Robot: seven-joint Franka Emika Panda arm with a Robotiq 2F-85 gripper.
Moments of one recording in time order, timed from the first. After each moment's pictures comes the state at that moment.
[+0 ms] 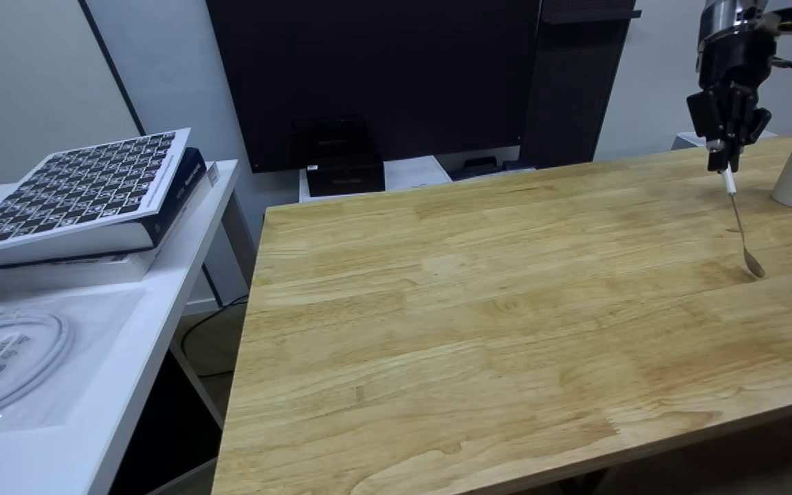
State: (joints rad) arm -0.10 0.88 0.02 -1.45 0.29 1.74 -0.19
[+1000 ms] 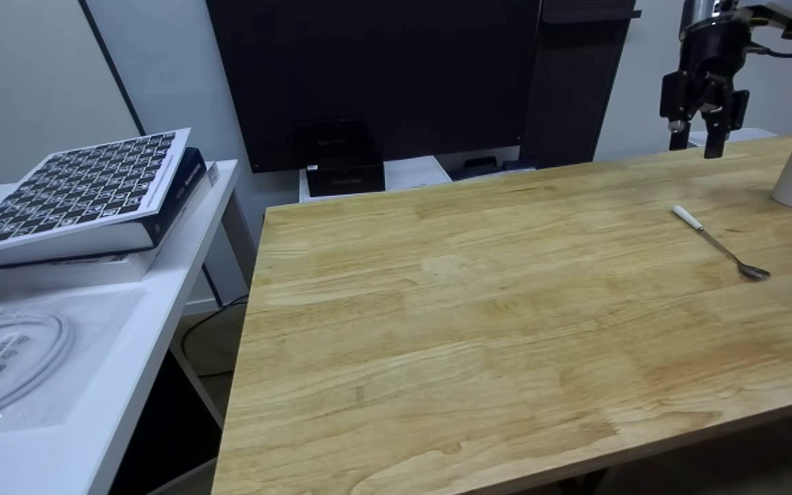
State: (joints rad) arm -0.08 0.93 0.02 -1.33 0.26 1.77 -0.15
